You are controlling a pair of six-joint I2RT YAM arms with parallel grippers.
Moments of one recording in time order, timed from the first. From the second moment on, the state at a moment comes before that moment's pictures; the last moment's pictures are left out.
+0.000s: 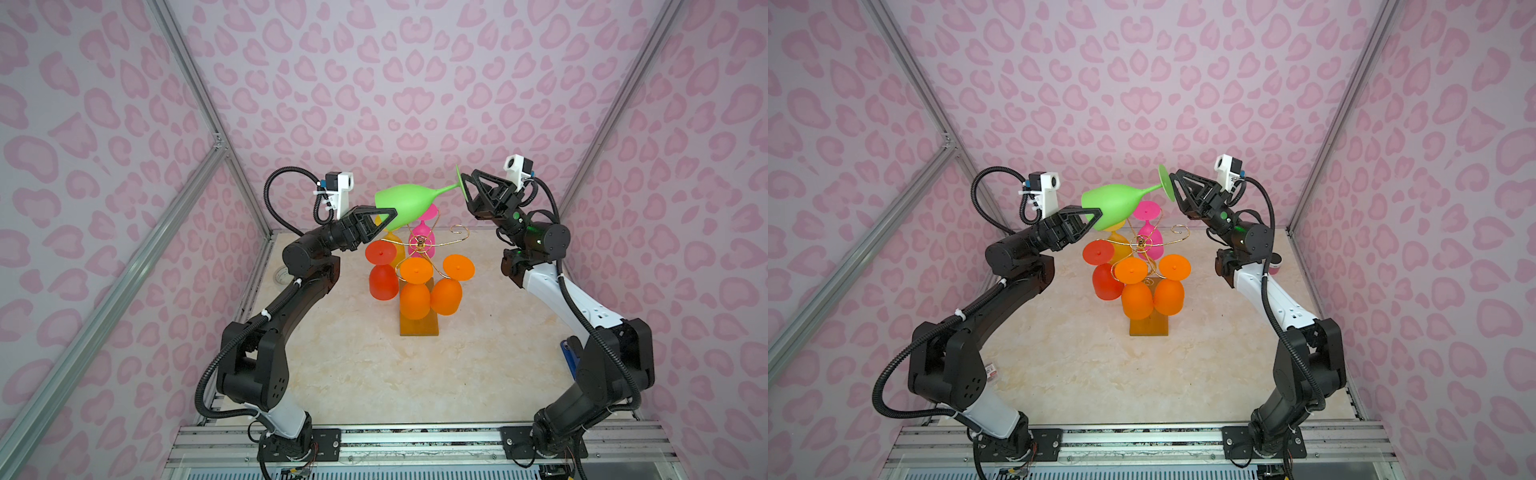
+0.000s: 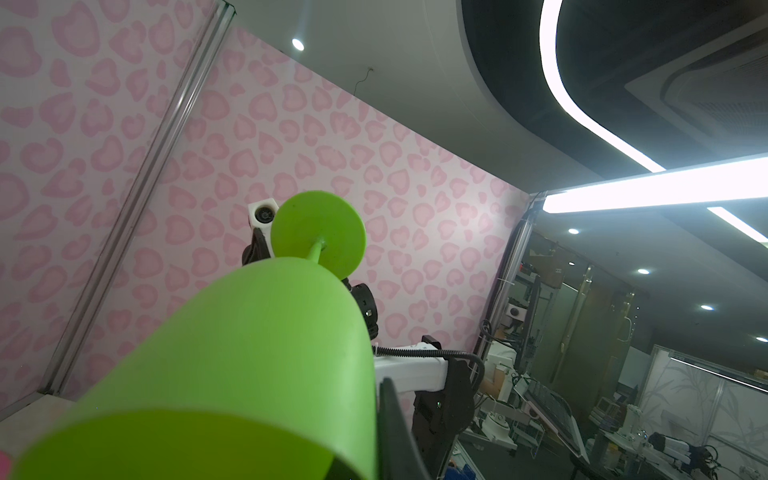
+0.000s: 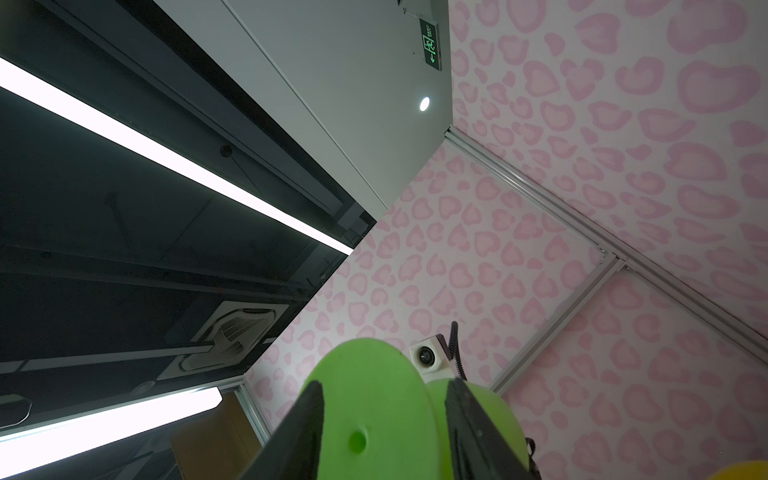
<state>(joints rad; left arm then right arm) -0.30 1.62 1.31 1.44 1.05 -1.50 0.27 1.63 1.36 1.23 -0.67 1.72</state>
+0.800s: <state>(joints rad) -0.73 1.09 1.28 -0.30 0.74 -0.13 0.00 1.21 1.14 0.32 -0.63 1.02</state>
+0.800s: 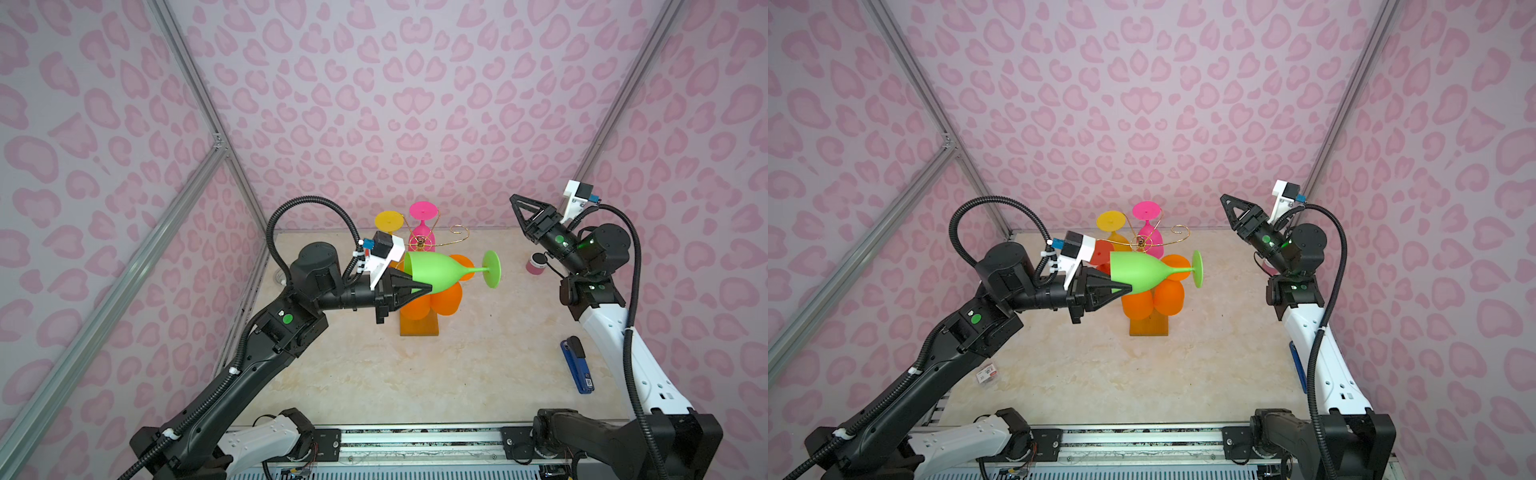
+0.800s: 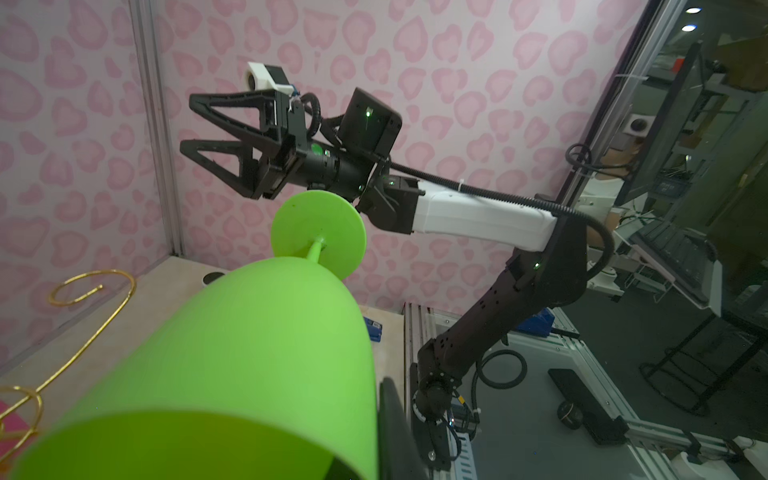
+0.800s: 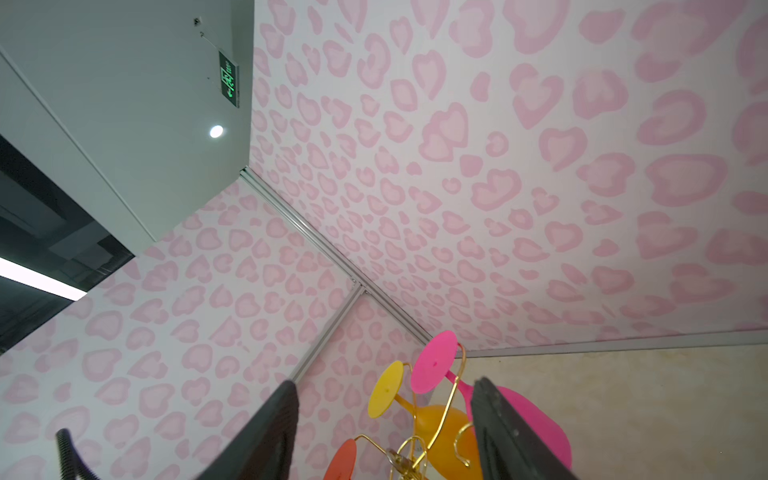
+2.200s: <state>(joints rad) -1.24 1.60 1.45 -1.22 -0.03 0.11 -0.01 1.14 0.90 0.06 -0.55 0.80</state>
